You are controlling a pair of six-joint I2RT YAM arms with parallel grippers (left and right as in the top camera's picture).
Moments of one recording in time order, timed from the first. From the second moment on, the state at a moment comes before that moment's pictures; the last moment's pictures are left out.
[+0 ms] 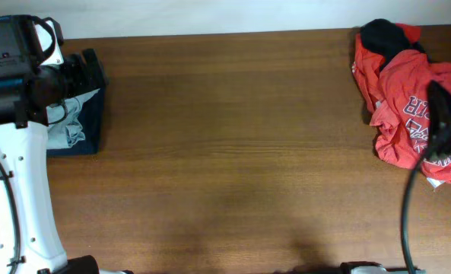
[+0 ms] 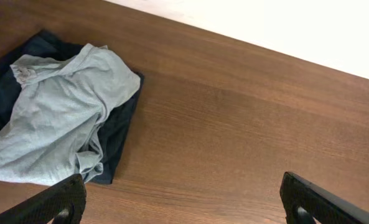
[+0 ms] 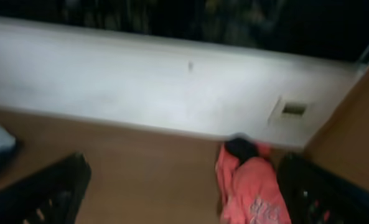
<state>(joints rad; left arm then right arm) 0.14 1.60 1.92 -1.15 0.09 -0.17 -0.03 1.37 2.73 -1.53 -0.10 -0.13</state>
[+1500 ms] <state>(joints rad) 0.14 1.60 1.92 -1.15 0.09 -0.17 -0.08 0.02 0.08 -0.10 -0.08 0.05</state>
